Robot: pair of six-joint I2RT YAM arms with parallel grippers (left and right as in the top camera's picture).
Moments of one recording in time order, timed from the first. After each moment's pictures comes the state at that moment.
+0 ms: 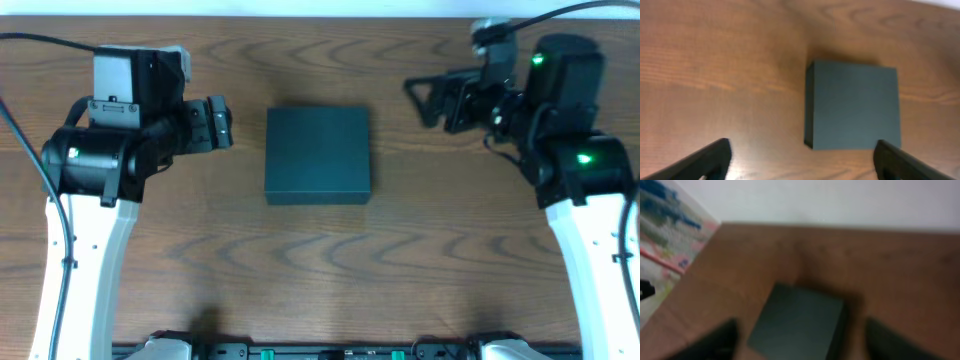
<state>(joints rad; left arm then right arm) -0.11 1.36 1.58 -1.14 0.12 -0.24 0.12 1.34 1.43 -0.68 -0.51 0.19</state>
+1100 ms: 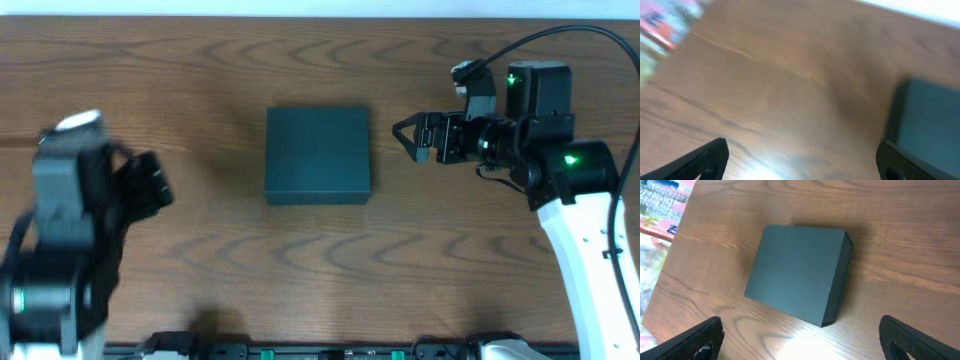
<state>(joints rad) -0.02 0.95 1.38 -1.21 -0.30 -0.28 0.13 1.33 1.37 -0.89 -0.50 0.19</state>
